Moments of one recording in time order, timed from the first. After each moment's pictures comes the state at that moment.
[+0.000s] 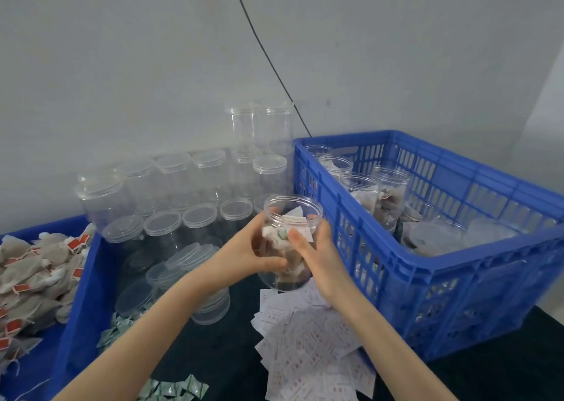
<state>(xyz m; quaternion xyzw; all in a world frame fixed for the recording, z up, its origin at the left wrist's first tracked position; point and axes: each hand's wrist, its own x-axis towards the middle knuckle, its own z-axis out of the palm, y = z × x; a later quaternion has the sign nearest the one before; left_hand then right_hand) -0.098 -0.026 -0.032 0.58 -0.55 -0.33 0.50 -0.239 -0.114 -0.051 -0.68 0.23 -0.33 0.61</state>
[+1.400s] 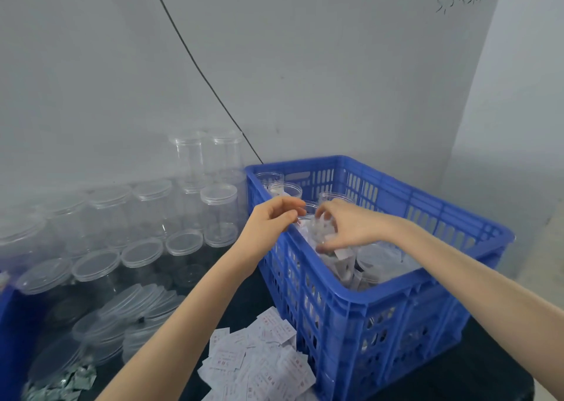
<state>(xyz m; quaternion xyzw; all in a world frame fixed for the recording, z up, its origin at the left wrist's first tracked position) -0.162 -0.150 0.018 0.57 -0.53 -0.25 0.57 -0.316 -0.278 0.036 -0.95 0.30 -0.02 0.12</state>
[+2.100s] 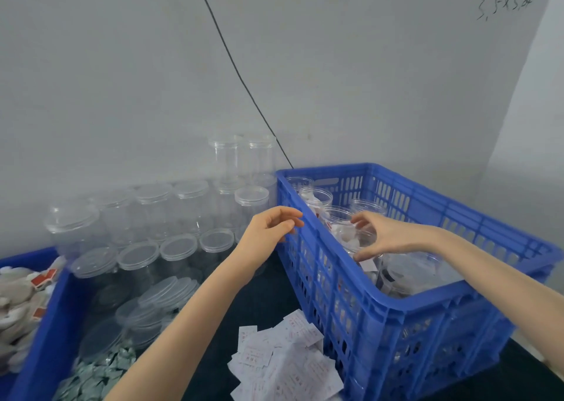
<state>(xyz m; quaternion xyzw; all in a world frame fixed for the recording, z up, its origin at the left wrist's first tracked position) -0.123 -0.111 0.011 0.60 -0.50 -0.23 0.57 -0.322 -0.292 0.026 -0.91 0.32 0.01 0.27</state>
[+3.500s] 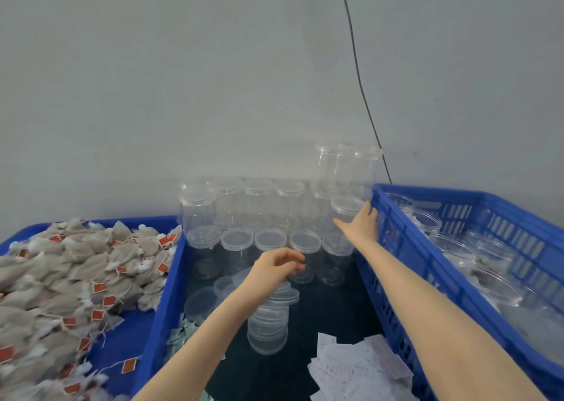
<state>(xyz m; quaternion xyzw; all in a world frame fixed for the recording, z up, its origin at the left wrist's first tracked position) -0.022 0.001 -0.051 0.71 -0.37 -0.21 0.56 -0.057 -0.243 -0.035 -0.81 0.43 -0.29 0.29</state>
